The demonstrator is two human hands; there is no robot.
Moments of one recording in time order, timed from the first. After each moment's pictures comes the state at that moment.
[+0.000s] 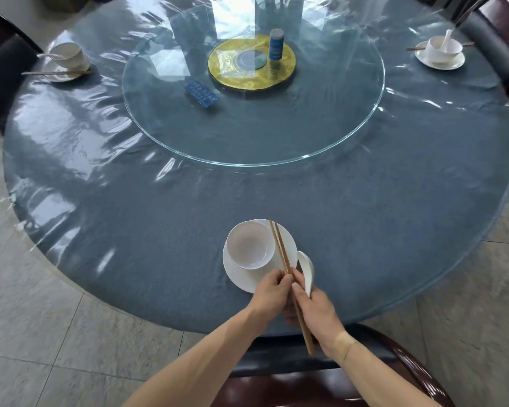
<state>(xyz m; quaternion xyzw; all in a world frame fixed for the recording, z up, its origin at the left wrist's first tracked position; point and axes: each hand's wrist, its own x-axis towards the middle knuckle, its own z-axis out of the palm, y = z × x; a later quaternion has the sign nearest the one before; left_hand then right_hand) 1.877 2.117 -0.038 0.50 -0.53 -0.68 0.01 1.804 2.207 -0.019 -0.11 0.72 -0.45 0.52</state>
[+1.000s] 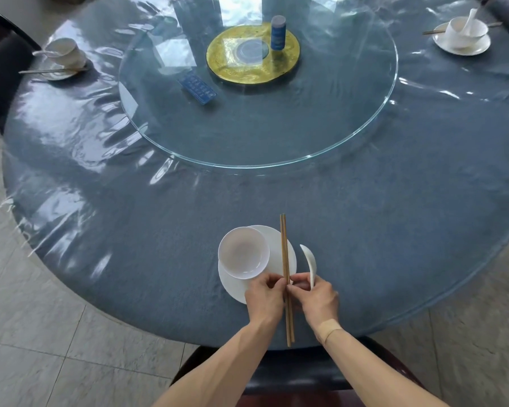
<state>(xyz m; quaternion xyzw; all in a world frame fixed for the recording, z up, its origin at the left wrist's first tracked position) 1.855 2.115 -0.061 0.64 -0.51 -0.56 0.12 1.769 2.176 -0.061 -0.09 0.82 -0.38 0.41</state>
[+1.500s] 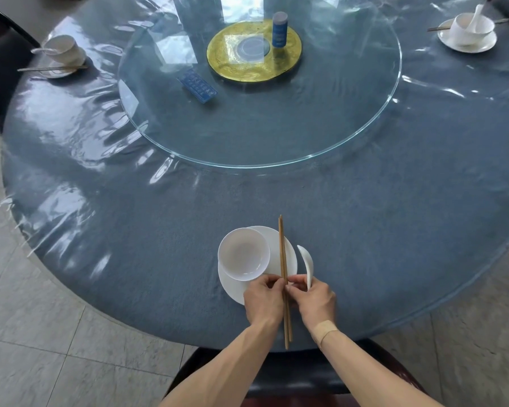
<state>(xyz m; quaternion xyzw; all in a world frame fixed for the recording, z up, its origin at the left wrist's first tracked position) 1.852 2.112 -0.060 0.68 -0.51 -0.52 0.11 1.772 2.170 -0.068 -0.11 0.83 -0.37 0.40</state>
